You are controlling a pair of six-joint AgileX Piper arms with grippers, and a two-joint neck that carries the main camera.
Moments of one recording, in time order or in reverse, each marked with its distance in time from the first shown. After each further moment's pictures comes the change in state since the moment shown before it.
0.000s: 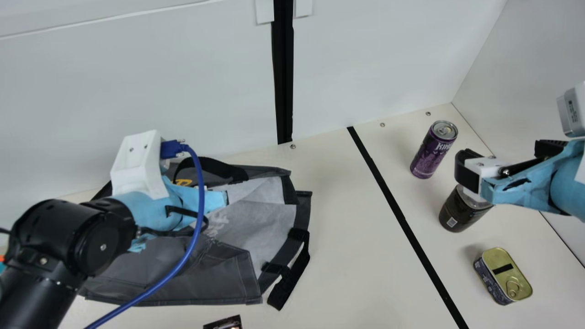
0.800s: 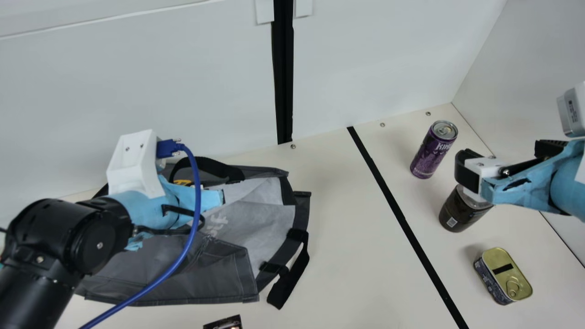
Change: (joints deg) left arm 0.5 0.0 0.1 0.0 -0.1 0.6; right arm 0.0 0.0 0.0 0.0 0.0 0.0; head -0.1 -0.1
